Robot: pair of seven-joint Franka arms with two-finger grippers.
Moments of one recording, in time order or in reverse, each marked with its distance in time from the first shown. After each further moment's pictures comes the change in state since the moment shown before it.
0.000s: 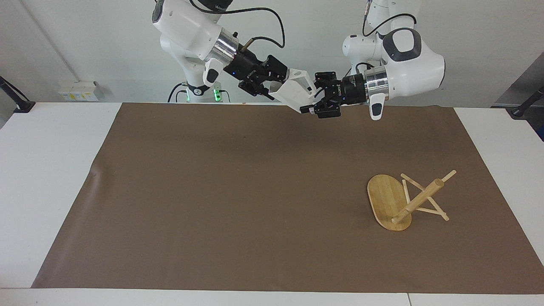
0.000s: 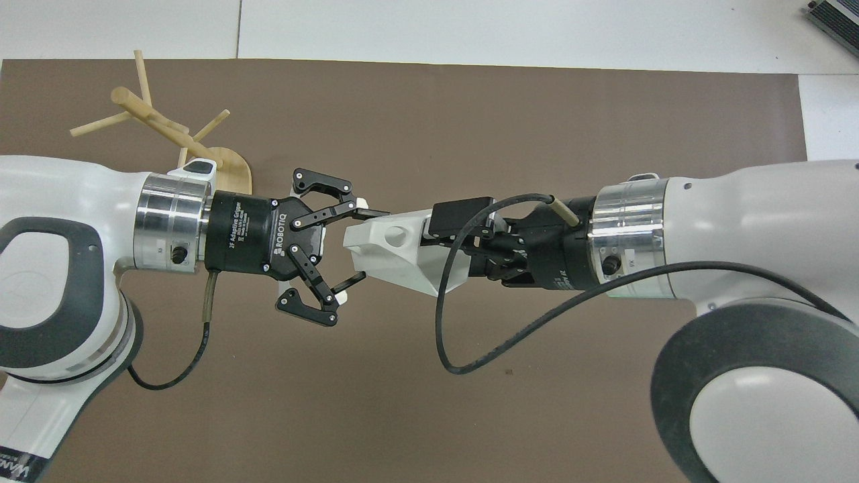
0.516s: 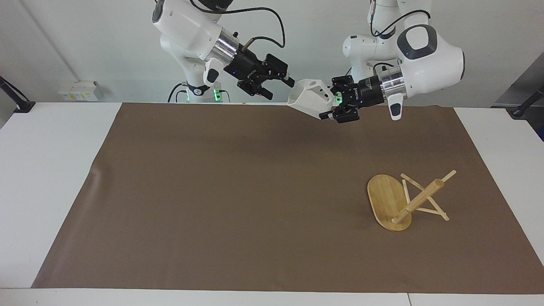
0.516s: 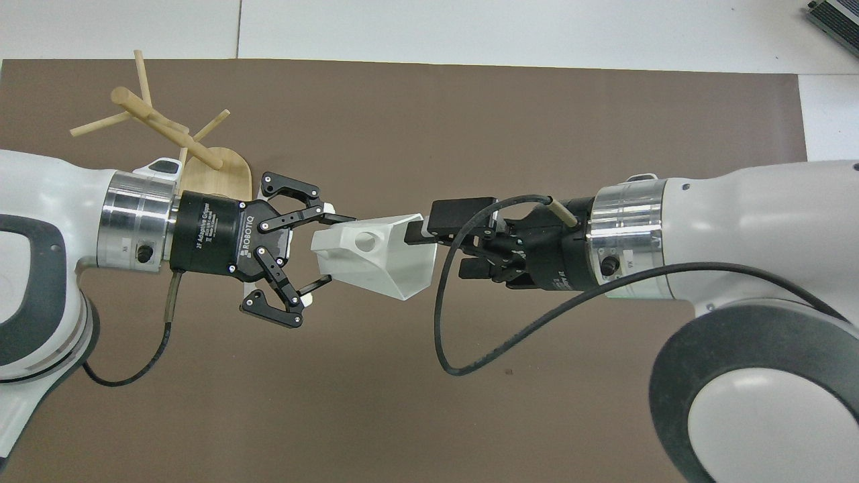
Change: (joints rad) left arm 0.074 -0.016 0.008 0.000 0.202 -0.040 -0.101; right arm 0.001 0.000 -0.003 0.000 0.000 0.000 0.000
